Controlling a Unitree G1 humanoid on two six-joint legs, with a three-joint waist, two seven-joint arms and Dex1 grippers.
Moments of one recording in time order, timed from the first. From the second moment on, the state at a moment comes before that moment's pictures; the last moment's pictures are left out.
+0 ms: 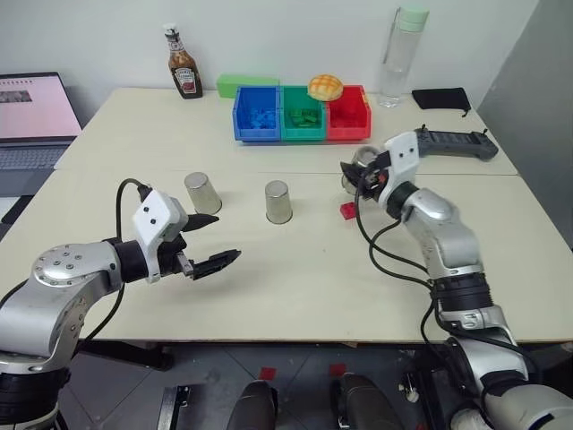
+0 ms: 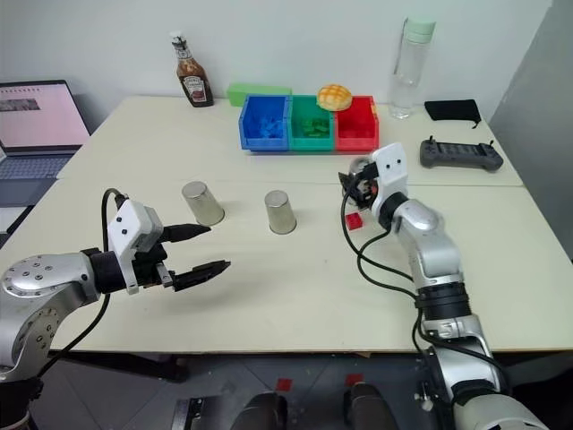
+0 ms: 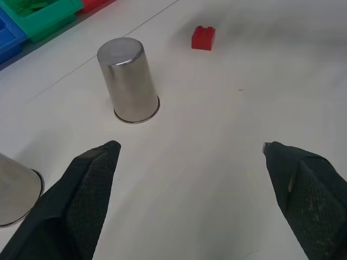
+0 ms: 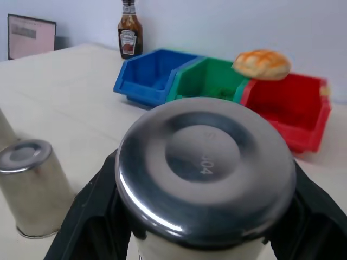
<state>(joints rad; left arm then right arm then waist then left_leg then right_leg) -0.16 0.89 0.23 -0.40 -0.55 0.65 -0.88 -0.69 -0.32 0.00 0.13 0.16 0.36 0.42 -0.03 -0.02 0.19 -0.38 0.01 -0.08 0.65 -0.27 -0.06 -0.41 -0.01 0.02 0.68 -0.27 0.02</state>
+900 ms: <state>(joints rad) -0.18 0.89 0.20 -0.42 -0.57 0.65 -0.88 -0.68 -0.28 -0.09 0.42 0.14 0.34 0.28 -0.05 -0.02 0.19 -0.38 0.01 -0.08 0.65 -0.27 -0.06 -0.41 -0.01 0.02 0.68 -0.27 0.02</state>
